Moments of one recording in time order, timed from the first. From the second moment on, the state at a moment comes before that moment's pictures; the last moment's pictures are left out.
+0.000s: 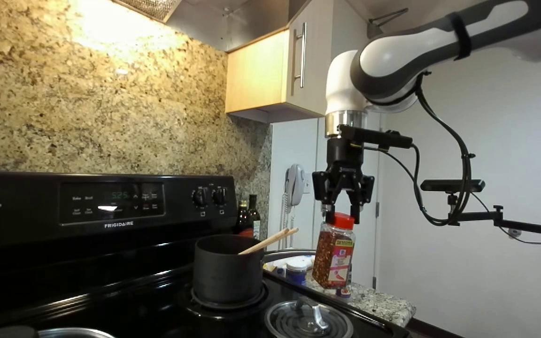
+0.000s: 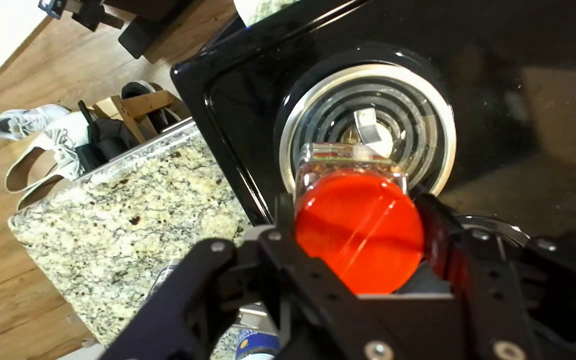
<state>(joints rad) -0.05 -0.33 -0.06 -2.17 0.04 1.83 0.63</state>
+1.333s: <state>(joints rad) -0.16 -0.19 -0.16 -2.12 -0.15 1.78 0.34</state>
